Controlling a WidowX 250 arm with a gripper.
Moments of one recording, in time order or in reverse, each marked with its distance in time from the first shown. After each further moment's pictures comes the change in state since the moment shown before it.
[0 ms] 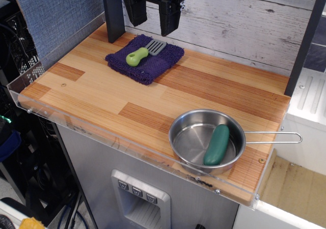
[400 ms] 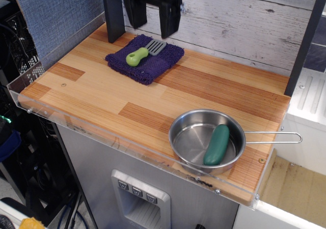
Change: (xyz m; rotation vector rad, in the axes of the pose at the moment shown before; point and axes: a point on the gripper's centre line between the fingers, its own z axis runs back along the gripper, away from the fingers) arm -0.002 -0.001 -0.011 -0.014 0.026 0.010
